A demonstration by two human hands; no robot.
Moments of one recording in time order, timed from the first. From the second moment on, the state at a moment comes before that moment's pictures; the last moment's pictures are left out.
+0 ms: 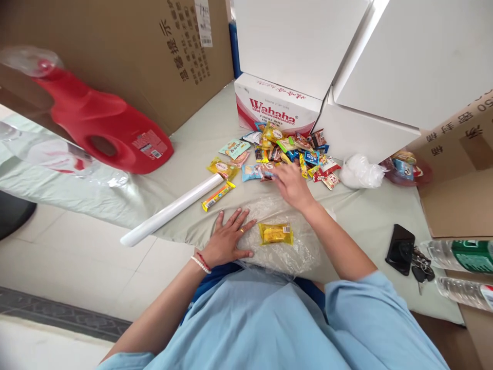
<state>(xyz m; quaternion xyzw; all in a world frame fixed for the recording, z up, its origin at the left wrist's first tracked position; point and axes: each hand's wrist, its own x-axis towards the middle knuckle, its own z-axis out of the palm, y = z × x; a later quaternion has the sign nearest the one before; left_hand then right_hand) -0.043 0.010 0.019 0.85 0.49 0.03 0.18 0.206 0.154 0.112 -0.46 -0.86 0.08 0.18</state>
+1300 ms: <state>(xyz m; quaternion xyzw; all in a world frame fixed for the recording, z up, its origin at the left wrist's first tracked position) -0.070 -0.020 0.034 0.90 0.36 0.09 0.21 0.325 -0.062 0.045 -0.40 -0.88 0.22 0.14</state>
